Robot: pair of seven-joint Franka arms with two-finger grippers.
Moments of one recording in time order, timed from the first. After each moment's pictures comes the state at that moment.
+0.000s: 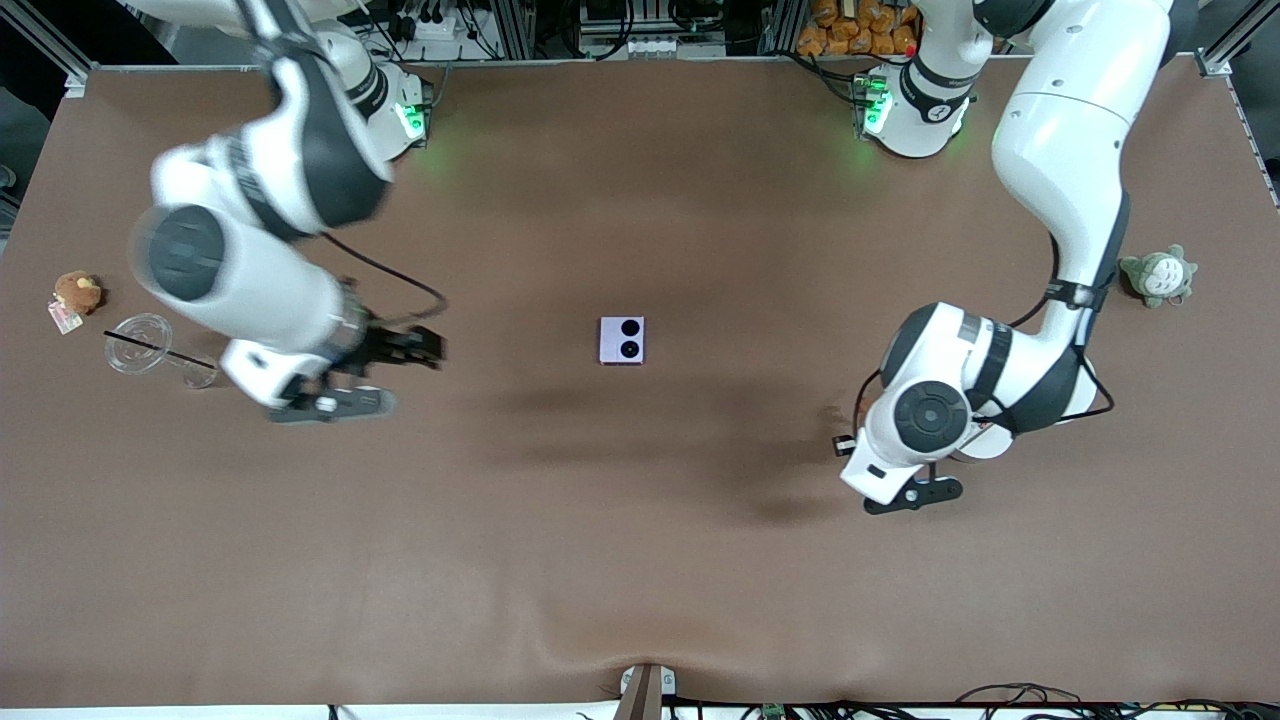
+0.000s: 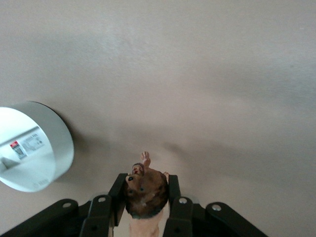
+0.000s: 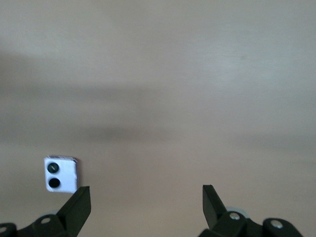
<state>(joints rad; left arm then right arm) -0.09 0.74 -0.30 -1.43 0.34 1.94 -0.64 0.39 0.37 -0.01 -1.54 0.10 1.85 0.31</state>
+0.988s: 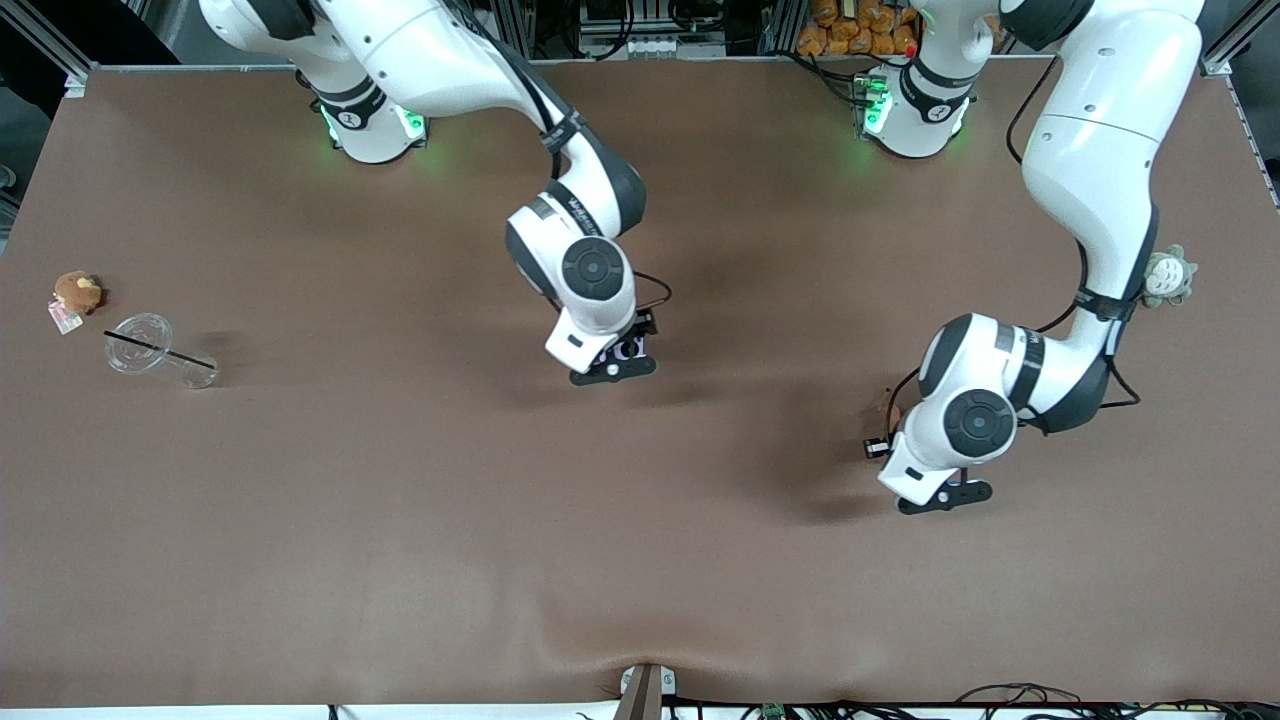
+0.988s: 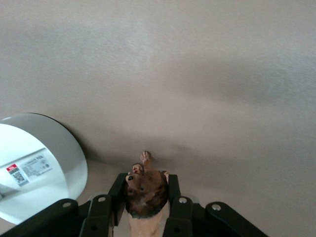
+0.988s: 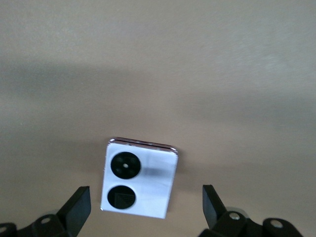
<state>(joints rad) 0.02 0.74 -0.31 -1.55 0.34 2.08 -0.59 0.77 0.70 -0.01 -1.54 0.10 2.14 0.54</state>
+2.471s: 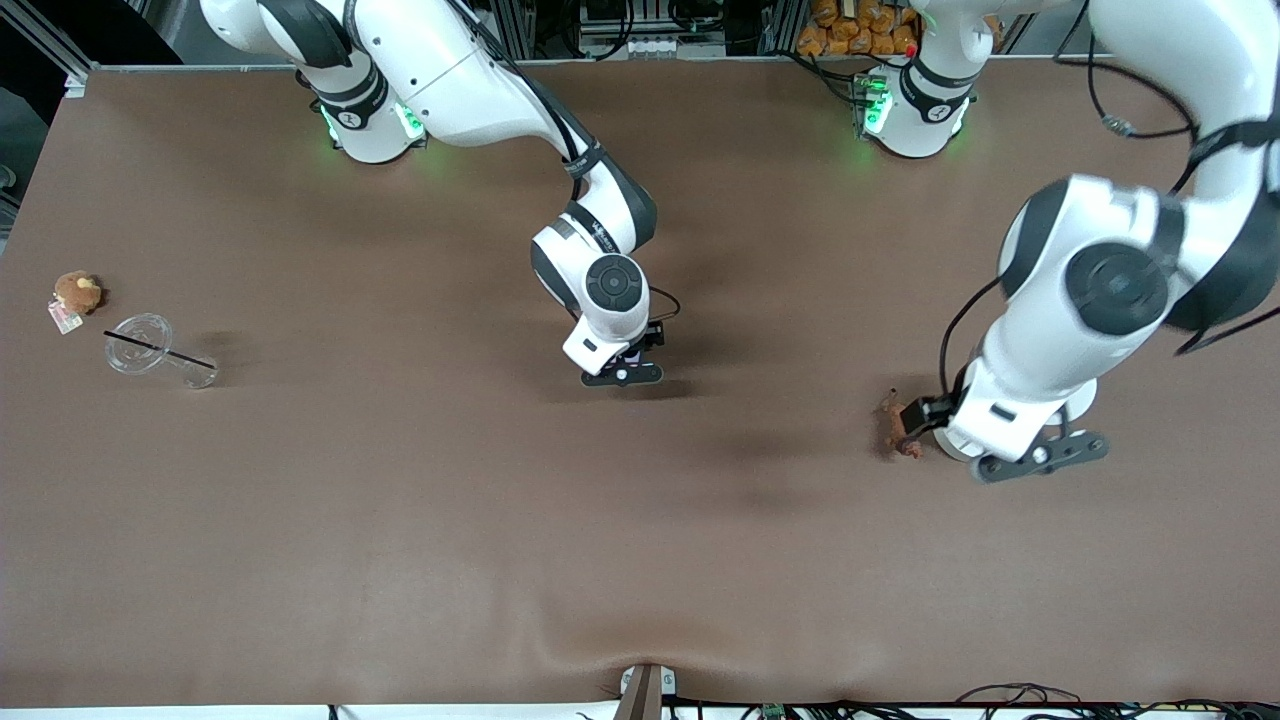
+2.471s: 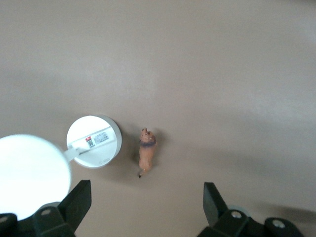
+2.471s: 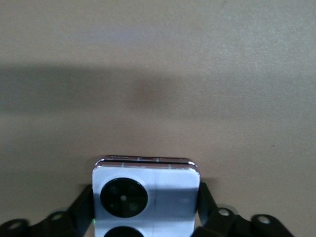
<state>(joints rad) 0.04 0.39 -0.39 -1.45 0.24 1.83 -0.59 0.79 0.79 -0.01 -1.54 0.10 2.22 0.64</state>
